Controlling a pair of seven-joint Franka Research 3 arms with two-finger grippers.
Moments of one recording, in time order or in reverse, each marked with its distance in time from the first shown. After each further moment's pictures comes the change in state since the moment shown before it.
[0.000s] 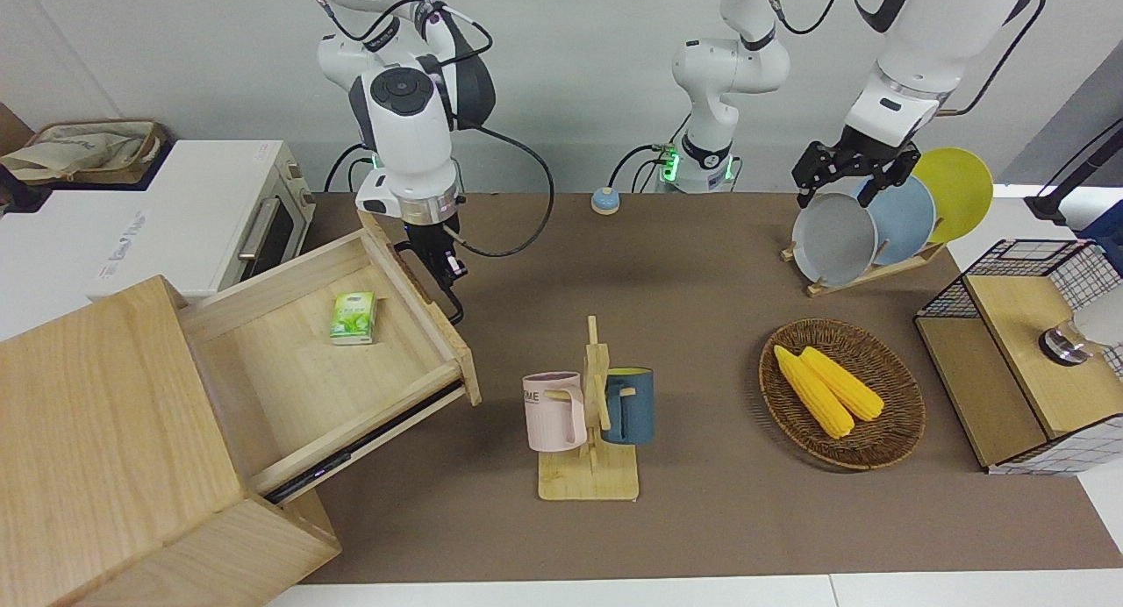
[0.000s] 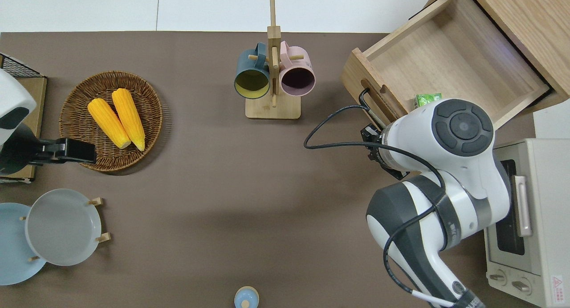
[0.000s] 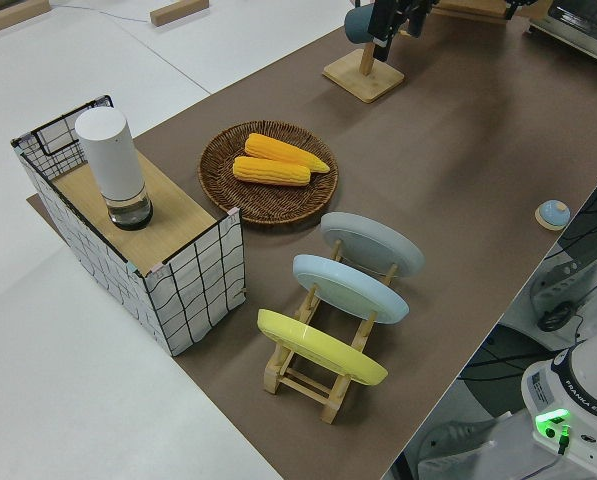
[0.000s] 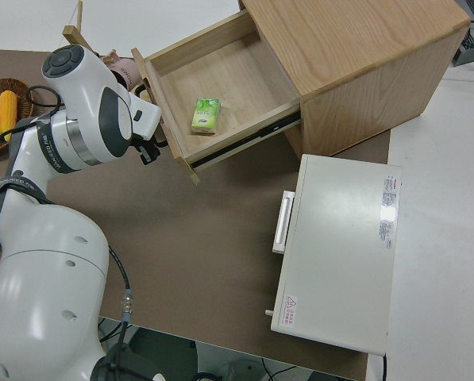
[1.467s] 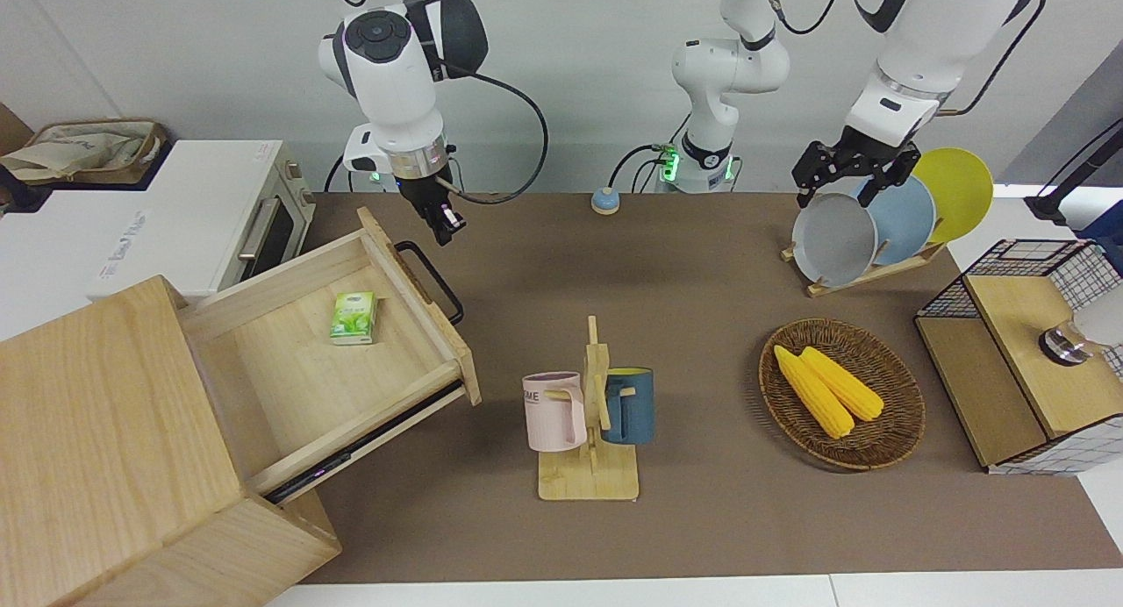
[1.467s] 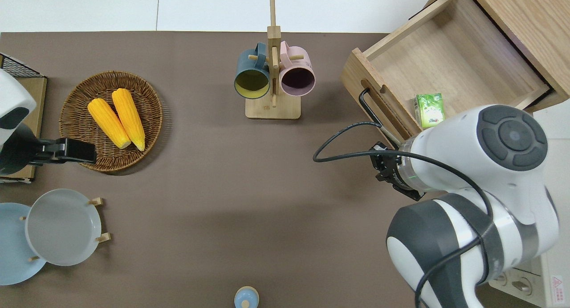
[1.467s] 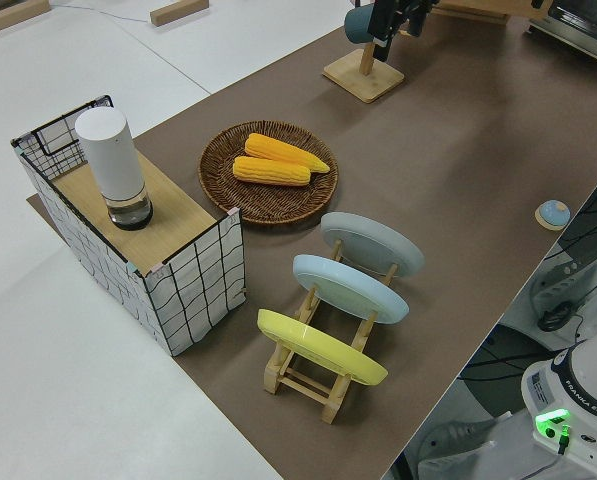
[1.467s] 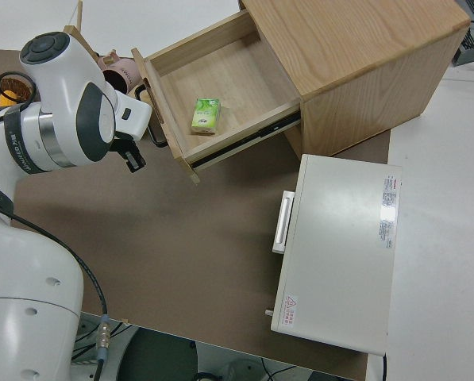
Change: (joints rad) left arm 0.000 0.000 0.000 0.000 0.000 0.000 0.000; right arm -0.032 -0.133 0.005 -0.012 0.155 -0.156 -0.165
